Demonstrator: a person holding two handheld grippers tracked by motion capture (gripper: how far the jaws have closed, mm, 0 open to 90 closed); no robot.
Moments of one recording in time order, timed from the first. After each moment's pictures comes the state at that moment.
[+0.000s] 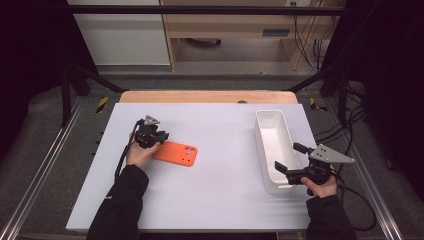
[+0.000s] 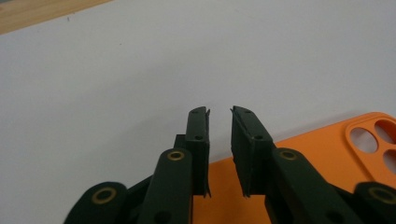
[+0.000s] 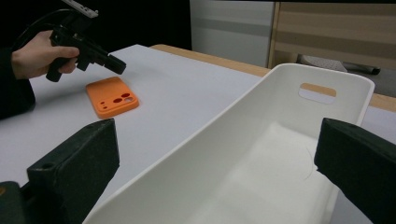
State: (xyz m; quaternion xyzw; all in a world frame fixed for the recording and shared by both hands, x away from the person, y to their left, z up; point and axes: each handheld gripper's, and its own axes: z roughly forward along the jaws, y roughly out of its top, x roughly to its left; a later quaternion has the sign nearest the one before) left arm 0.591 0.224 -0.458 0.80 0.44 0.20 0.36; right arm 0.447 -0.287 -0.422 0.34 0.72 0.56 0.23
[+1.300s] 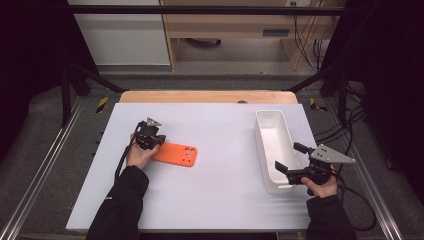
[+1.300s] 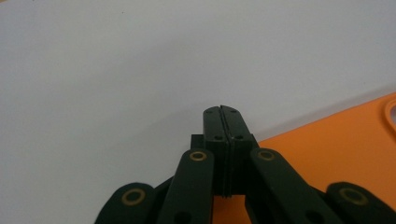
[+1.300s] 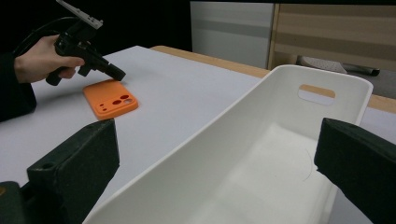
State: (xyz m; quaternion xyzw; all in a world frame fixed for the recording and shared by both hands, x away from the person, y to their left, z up) left arm 0.592 0.224 -0.467 0.82 0.44 0.19 0.31; right arm 0.446 -0.288 -0.422 0.34 0.71 0.57 0.23
